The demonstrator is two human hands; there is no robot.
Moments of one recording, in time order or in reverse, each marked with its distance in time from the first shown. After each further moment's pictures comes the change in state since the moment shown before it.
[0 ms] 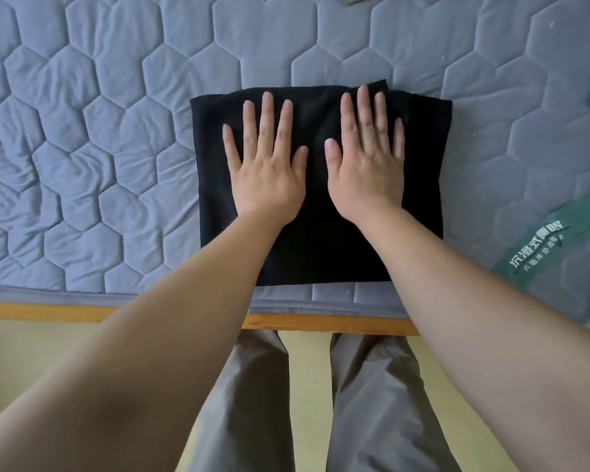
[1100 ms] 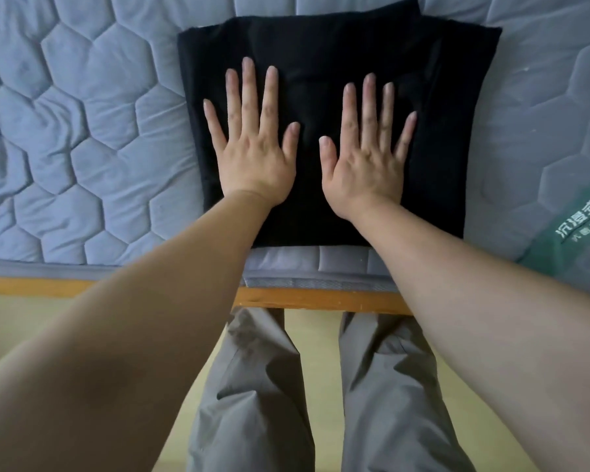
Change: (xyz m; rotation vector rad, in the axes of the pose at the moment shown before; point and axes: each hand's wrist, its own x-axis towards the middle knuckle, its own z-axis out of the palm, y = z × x) left_hand -0.023 -0.026 0.037 0.044 -0.029 -0.045; right_hand -0.048 -0.008 0.053 -0.078 -0.139 0.056
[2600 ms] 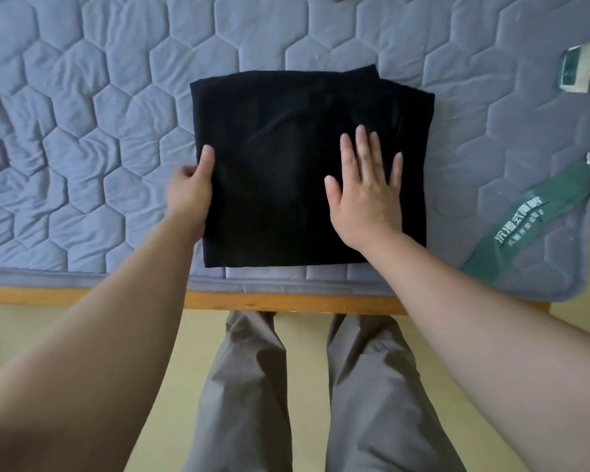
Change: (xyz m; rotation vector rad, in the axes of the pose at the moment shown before) left_hand -0.023 -0.062 -0.071 -1.065 -0.227 -0.781; right_hand -0.038 0.025 -0.058 0.054 -0.036 -0.062
